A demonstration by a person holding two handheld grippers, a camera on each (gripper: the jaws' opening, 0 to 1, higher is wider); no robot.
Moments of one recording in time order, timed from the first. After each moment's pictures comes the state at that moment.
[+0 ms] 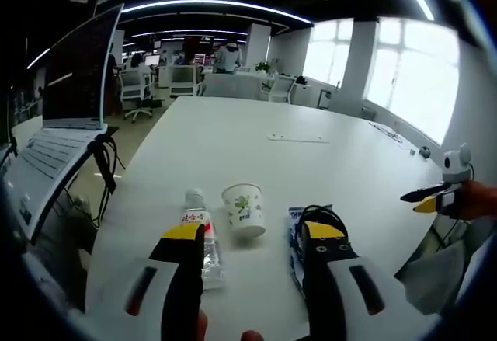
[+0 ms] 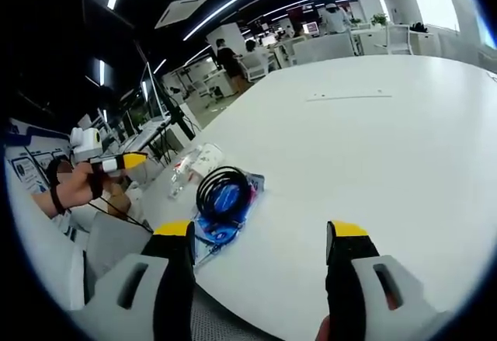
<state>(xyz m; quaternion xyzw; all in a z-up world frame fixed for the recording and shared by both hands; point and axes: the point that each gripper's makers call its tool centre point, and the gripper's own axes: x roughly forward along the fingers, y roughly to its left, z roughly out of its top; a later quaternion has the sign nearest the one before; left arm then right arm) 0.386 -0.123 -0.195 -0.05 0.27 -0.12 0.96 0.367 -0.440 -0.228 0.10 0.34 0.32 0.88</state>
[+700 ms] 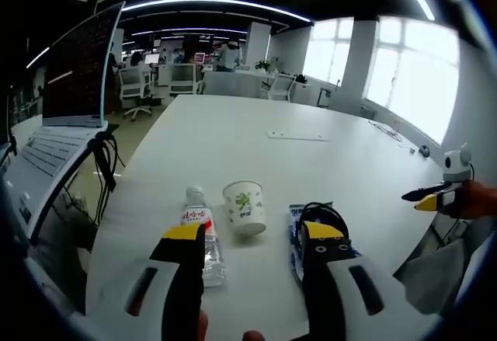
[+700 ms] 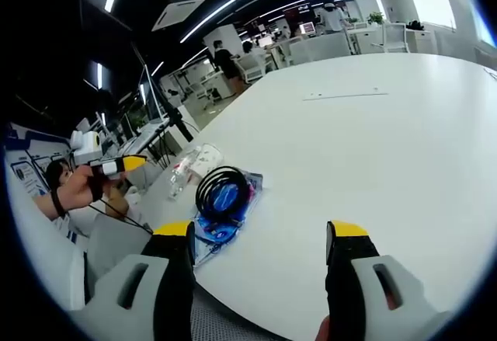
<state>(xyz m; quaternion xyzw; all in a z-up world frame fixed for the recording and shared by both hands) 0.384 -0.122 -0.197 -0.05 0.27 -0.12 0.95 0.364 -0.443 -0.229 0.11 0.34 0.31 0.88</state>
